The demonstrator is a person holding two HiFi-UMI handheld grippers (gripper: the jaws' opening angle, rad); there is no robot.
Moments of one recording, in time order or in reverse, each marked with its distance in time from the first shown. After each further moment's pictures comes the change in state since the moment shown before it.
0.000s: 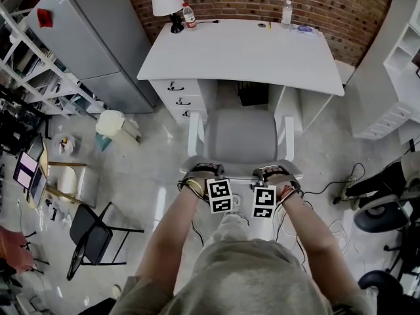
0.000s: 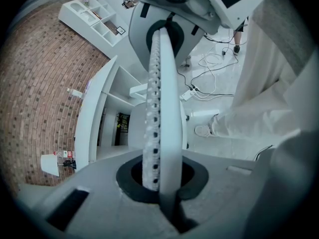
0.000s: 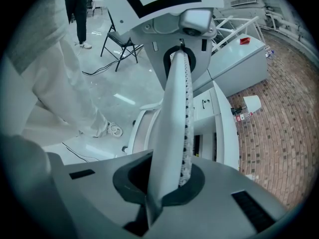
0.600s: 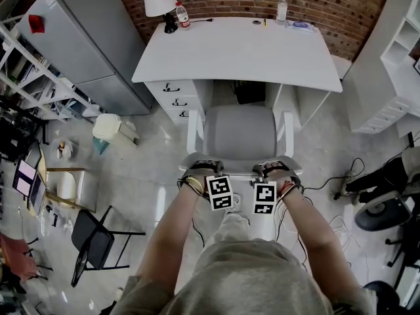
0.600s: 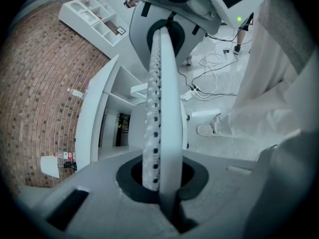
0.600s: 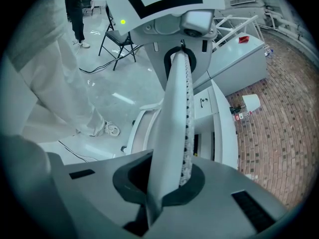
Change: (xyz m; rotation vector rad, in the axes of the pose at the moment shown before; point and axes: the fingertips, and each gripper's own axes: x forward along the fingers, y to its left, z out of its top) left arm 0.012 0.020 -0.003 0.008 -0.001 0.003; right arm 0.012 -0.017 -0.005 0.004 0.006 -0.011
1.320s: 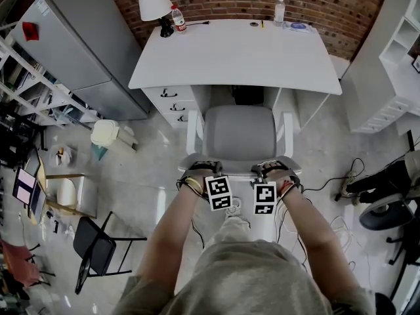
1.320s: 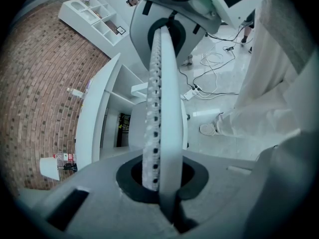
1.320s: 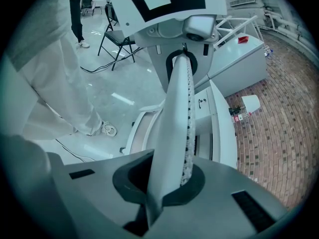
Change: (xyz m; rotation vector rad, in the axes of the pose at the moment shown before) left arm 0.014 0.026 -0.005 0.010 0.000 -0.006; right arm 0.014 -0.024 -0.003 -0.009 -0.019 -0.004
